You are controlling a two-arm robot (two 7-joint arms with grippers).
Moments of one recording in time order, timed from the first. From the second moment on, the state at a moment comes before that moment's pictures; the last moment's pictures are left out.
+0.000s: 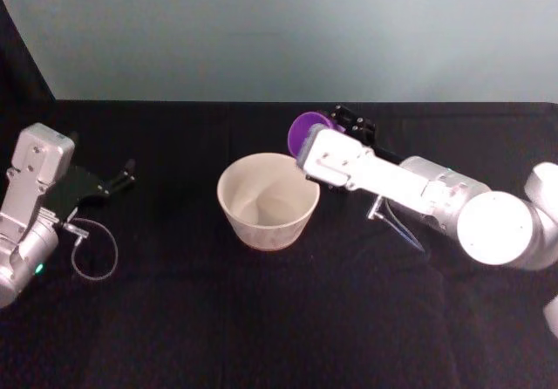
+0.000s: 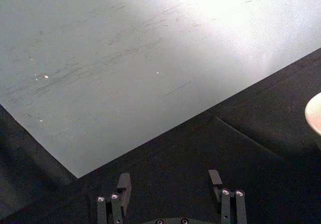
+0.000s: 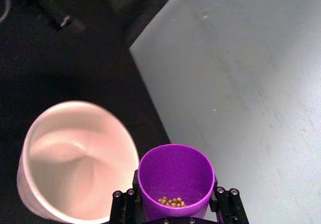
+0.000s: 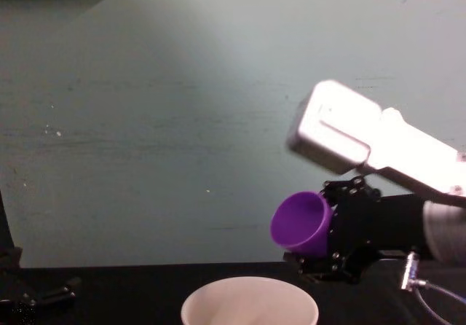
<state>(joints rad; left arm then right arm) -0.20 0.60 0.45 -1.41 -0.25 -0.12 0.03 0.39 0.47 -0.58 -1.64 -0.40 0.19 0.36</state>
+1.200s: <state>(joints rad) -0.20 0.60 0.45 -1.41 -0.25 -0.12 0.03 0.57 0.42 -0.82 -1.59 -0.88 0.30 0.53</state>
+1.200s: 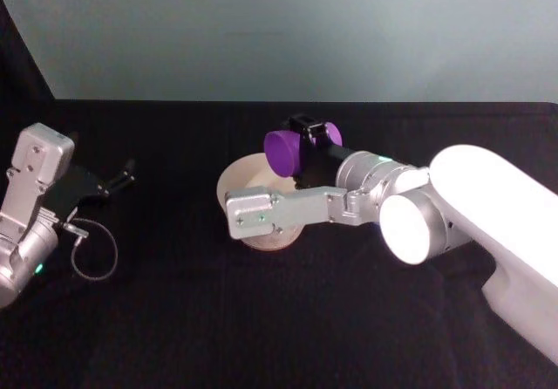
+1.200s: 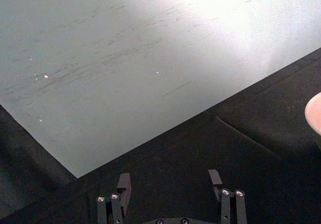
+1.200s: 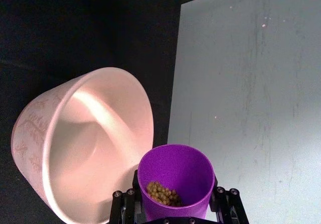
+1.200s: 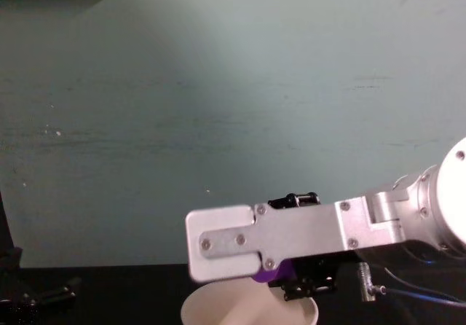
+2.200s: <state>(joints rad) -0.20 0.60 0.45 -1.41 -0.25 -0.12 0.03 0.56 0.40 -0.83 -1.60 -1.05 0.29 0.58</state>
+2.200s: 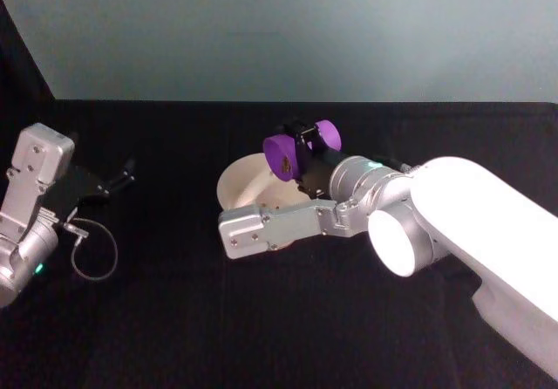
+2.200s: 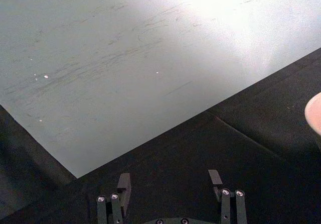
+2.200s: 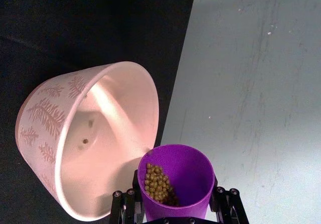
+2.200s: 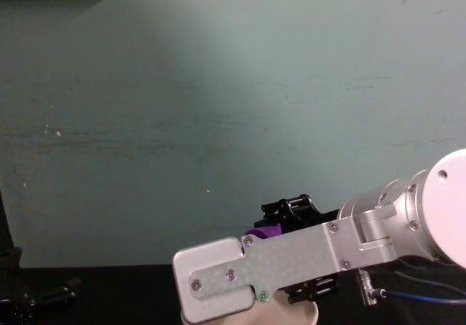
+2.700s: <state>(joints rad) -0.20 0.60 0.45 -1.41 -0.25 -0.12 0.03 0.55 0.38 -0.83 -1.59 -1.10 0.28 0.61</state>
